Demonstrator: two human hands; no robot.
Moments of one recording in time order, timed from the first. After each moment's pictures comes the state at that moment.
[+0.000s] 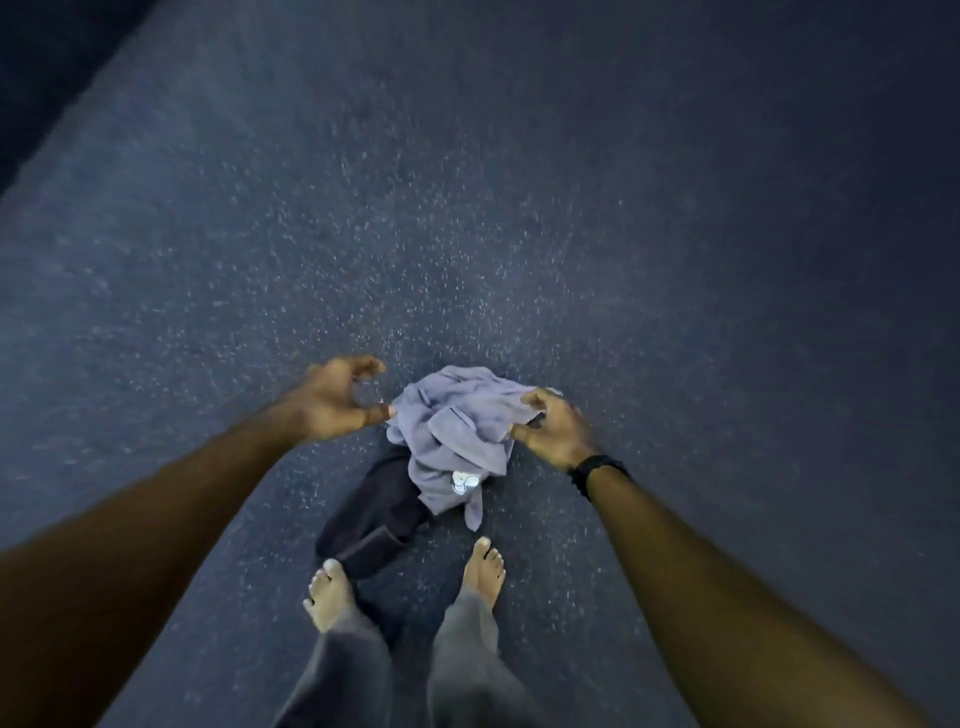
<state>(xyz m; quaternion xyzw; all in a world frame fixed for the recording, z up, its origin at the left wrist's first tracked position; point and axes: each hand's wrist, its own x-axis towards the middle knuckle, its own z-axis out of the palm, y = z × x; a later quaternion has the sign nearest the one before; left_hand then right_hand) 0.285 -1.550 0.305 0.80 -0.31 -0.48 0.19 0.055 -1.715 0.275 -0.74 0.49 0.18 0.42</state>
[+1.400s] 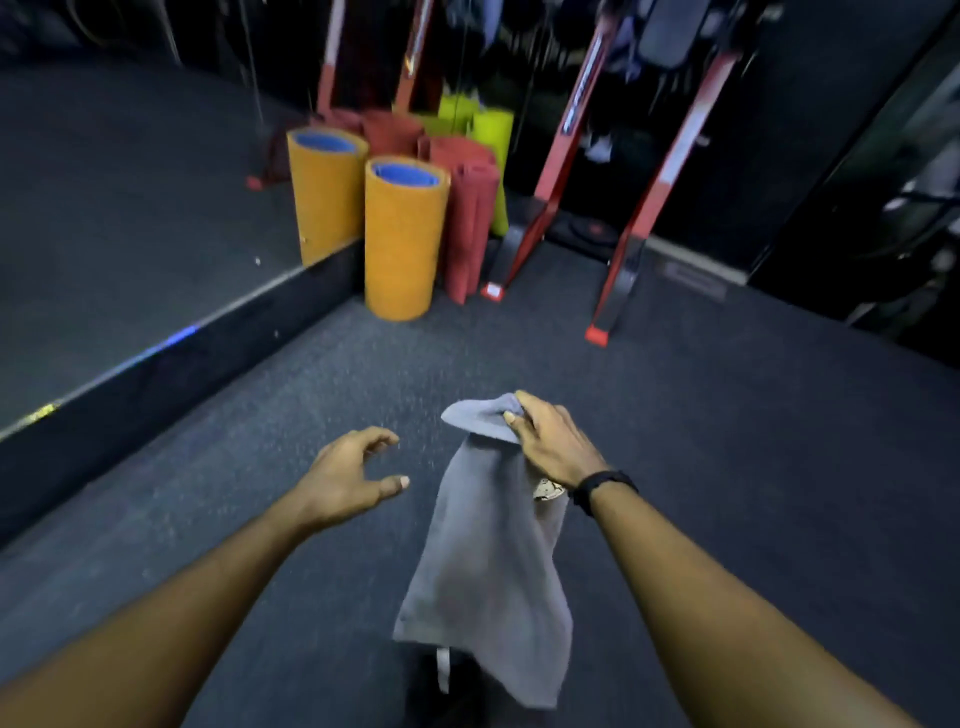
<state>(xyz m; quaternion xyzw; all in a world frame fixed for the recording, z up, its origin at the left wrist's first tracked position) 0.370 -1.582 0.606 0.83 -0.35 -0.25 0.36 0.231 -1.800 0.643 -0.92 0.26 -0.06 0.28</state>
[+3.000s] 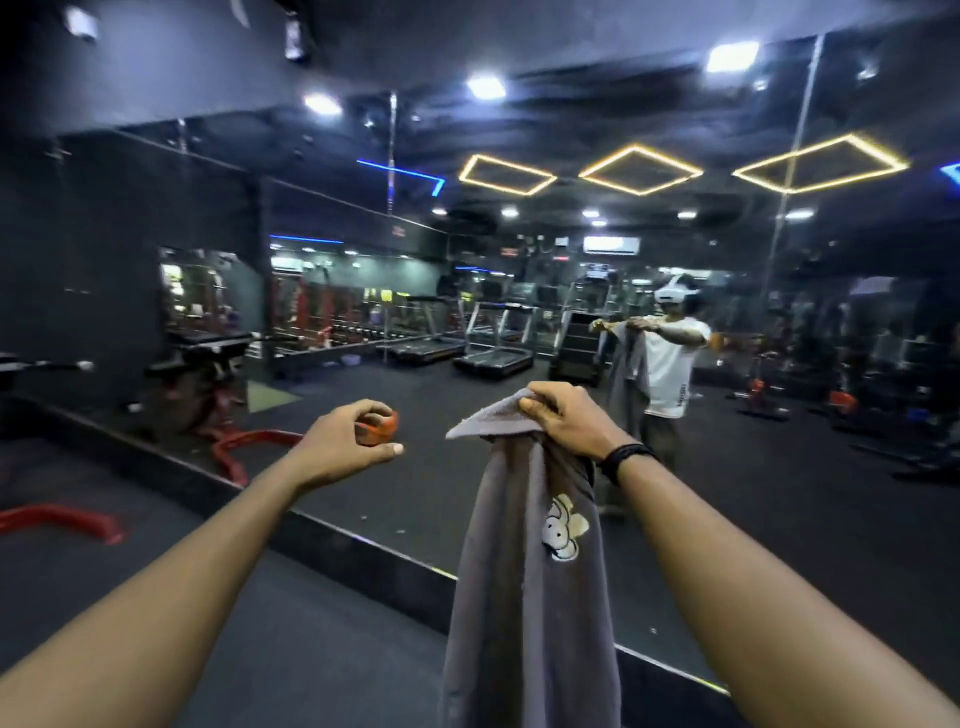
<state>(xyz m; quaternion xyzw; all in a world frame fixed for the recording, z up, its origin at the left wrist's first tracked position) -0.093 -0.770 1.036 0.87 0.24 0.31 0.29 0.154 -0.952 1.072 -0.73 -0.60 -0.09 0.31</state>
